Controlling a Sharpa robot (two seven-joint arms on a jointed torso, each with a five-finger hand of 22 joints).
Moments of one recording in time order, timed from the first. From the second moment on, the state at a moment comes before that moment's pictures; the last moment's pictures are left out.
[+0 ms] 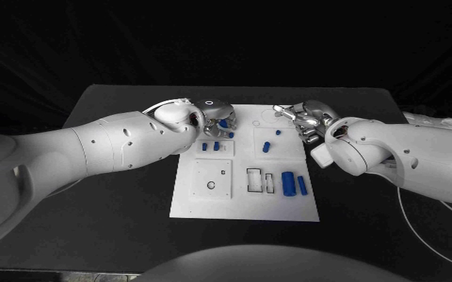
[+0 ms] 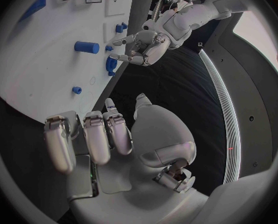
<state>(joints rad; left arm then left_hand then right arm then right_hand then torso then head) 1.25 -0.46 -0.24 1.15 -1.53 -0.22 0.04 1.66 -0.11 0.22 0.29 0.07 1.01 0.13 0.06 0.17 1.07 0.09 0.07 0.06 1.47 0.03 1.57 1.31 0.01 1.47 0.14 1.57 1.31 1.23 -0.91 -0.21 1.58 -0.46 -0.46 -0.01 1.13 0.16 -0.13 0.29 0.19 0.74 0.20 0.14 0.09 1.47 0.16 1.57 1.31 1.46 0.10 1.57 1.31 0.01 1.47 0.21 1.57 1.31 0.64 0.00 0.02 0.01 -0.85</state>
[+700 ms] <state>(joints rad) 1.25 -0.45 -0.24 1.15 -1.54 -0.20 0.03 1.66 -0.11 0.25 0.29 0.07 1.01 0.13 0.06 0.16 1.08 0.09 0.07 0.06 1.47 0.03 1.57 1.31 0.01 1.47 0.14 1.57 1.31 1.23 -0.91 -0.21 1.58 -0.46 -0.45 -0.01 1.14 0.17 -0.13 0.29 0.19 0.74 0.19 0.14 0.09 1.47 0.16 1.57 1.31 1.46 0.10 1.57 1.31 0.01 1.47 0.21 1.57 1.31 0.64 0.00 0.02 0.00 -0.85</state>
